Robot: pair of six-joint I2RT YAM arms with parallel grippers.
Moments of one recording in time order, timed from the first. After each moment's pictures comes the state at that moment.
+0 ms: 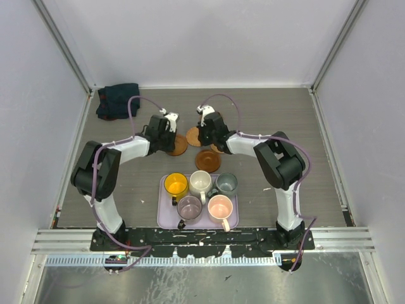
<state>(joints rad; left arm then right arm) -0.40 1.80 1.02 -0.03 0.09 -0.09 0.60 2.03 1.25 0.18 -0.01 0.22</state>
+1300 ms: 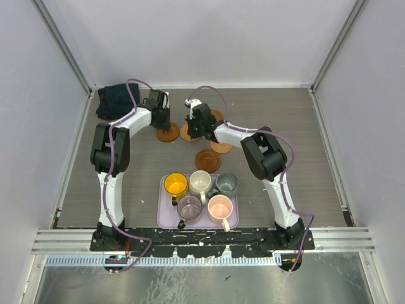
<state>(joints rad) -0.27 2.18 1.65 -0.42 0.04 -0.23 0.62 2.26 1.60 0.01 -0.06 0.21</state>
